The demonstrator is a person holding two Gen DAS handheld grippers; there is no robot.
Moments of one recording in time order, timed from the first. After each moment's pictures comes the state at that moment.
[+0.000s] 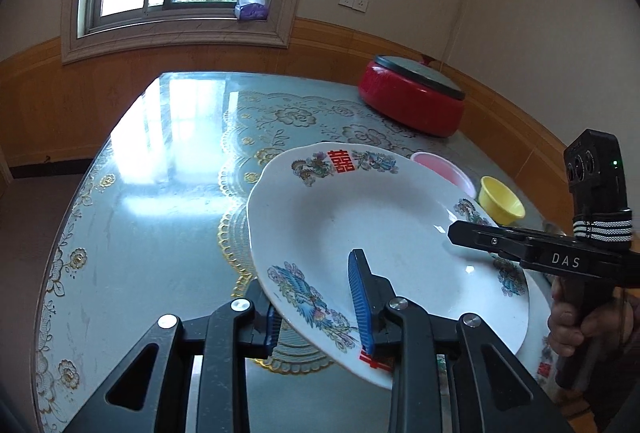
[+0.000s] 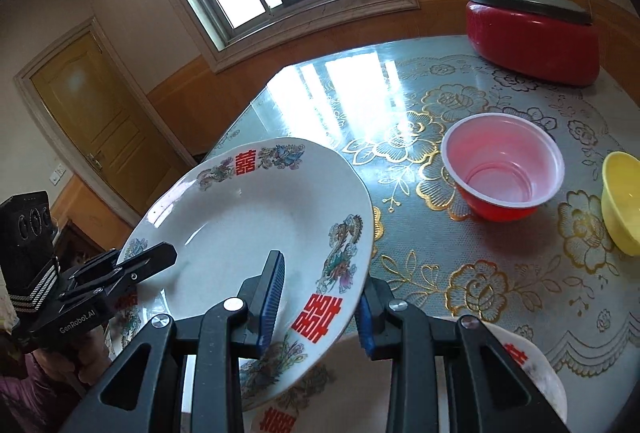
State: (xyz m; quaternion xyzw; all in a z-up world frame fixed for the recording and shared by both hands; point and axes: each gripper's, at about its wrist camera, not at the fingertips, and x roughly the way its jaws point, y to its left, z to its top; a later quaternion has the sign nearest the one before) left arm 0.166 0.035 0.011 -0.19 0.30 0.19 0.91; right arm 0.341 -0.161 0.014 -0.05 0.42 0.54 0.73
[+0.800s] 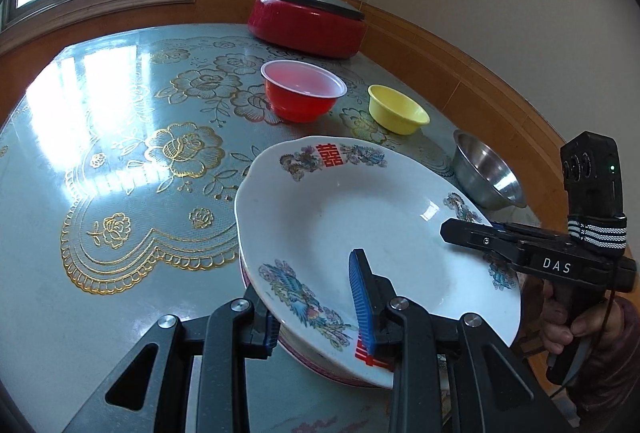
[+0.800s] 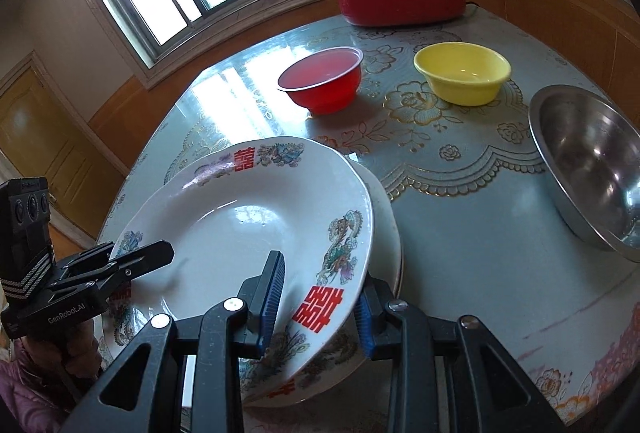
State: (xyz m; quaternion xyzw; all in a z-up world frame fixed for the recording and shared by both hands) left arm 0.214 -0.088 -0.019 -0.19 0.38 0.05 0.90; right arm 0.329 -0.323 -0.013 -0.03 0.46 0.42 0.78
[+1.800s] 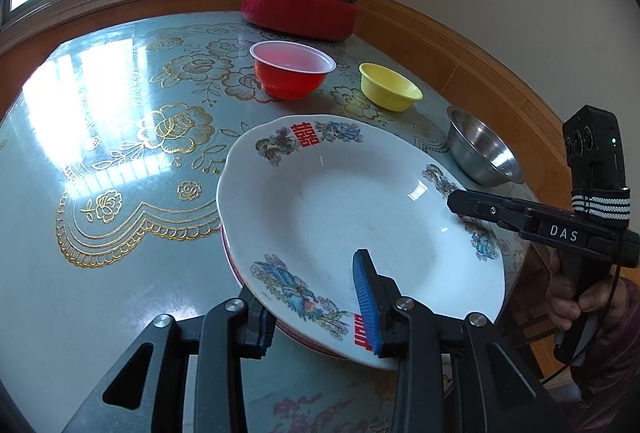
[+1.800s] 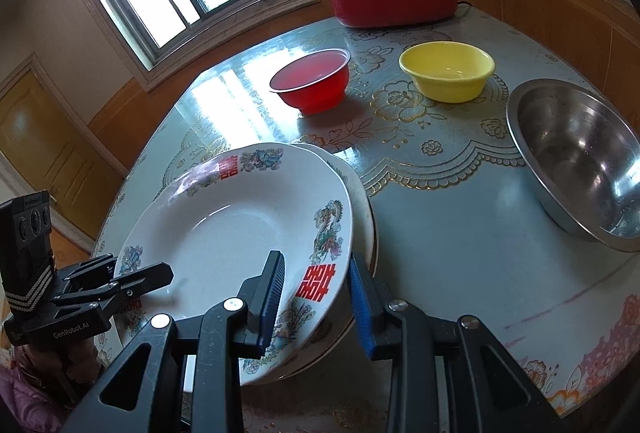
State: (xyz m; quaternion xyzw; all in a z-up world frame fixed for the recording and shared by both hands) left arm 0.205 -0.103 -0.026 -0.17 0.41 0.04 0.90; right arm 0.330 -0.342 -0.010 -0.02 0.46 0.42 0.78
